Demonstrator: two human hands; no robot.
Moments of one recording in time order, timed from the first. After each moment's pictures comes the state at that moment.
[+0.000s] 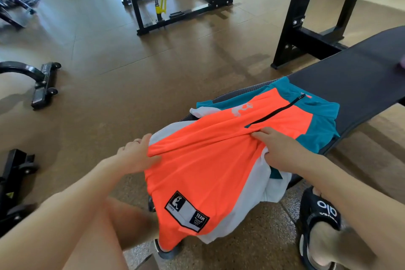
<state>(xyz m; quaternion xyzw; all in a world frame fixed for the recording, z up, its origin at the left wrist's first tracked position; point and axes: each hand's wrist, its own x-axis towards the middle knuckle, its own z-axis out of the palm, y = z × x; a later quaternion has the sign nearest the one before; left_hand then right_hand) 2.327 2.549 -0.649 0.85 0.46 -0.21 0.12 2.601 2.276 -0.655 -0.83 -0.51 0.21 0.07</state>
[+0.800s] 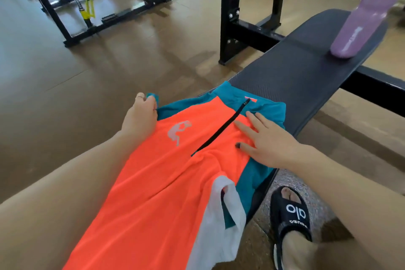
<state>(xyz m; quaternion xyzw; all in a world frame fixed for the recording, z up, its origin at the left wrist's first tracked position) 2.610 2.554 -0.668 0.94 0.31 0.08 0.08 2.734 2.238 -0.689 -0.89 -0.43 0.16 0.00</state>
